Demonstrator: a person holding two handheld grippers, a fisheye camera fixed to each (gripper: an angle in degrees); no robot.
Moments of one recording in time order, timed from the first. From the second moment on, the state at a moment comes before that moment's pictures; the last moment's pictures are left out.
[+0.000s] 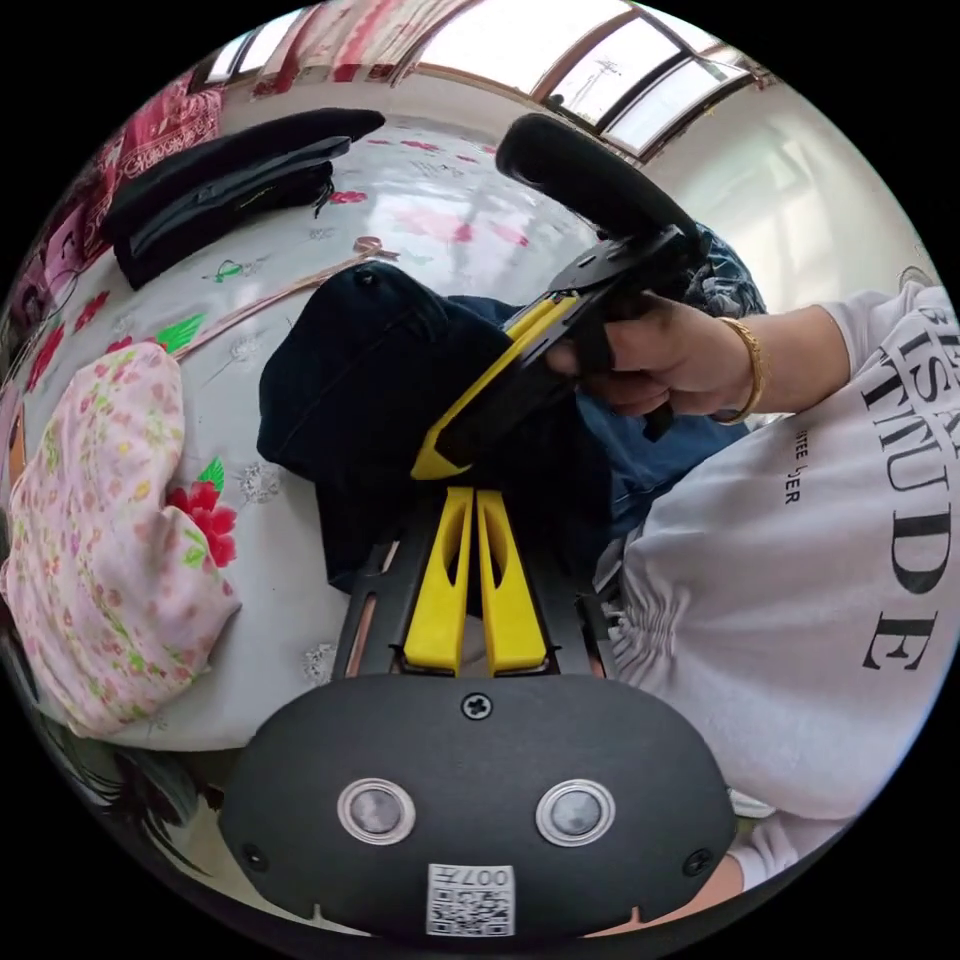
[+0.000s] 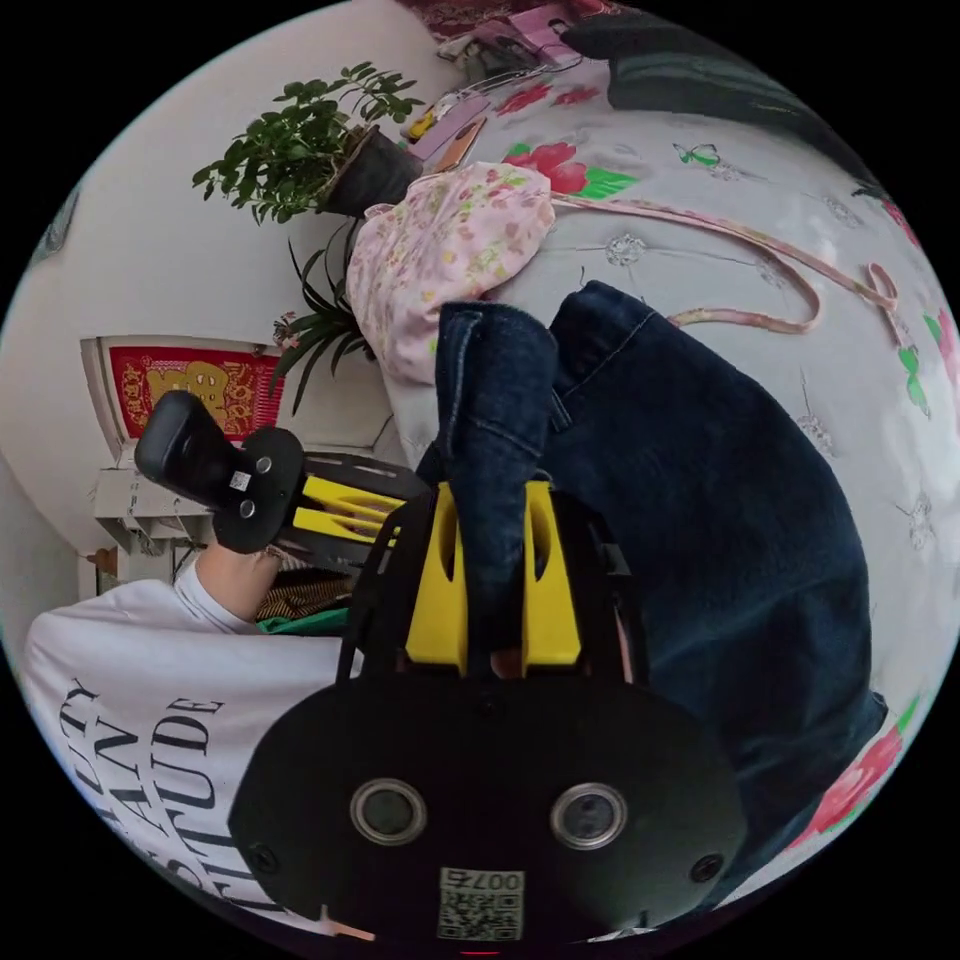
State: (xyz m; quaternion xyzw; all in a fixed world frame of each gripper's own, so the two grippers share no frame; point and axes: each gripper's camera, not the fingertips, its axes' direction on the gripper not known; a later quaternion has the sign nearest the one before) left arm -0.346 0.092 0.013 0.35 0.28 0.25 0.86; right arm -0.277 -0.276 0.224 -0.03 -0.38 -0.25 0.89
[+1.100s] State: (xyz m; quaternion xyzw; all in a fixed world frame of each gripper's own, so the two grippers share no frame) left arm -0.393 0.004 0.015 0.19 0.34 0.46 0.80; right arm -0.192 -0.232 0.212 0.04 -0.50 -0.17 0.85
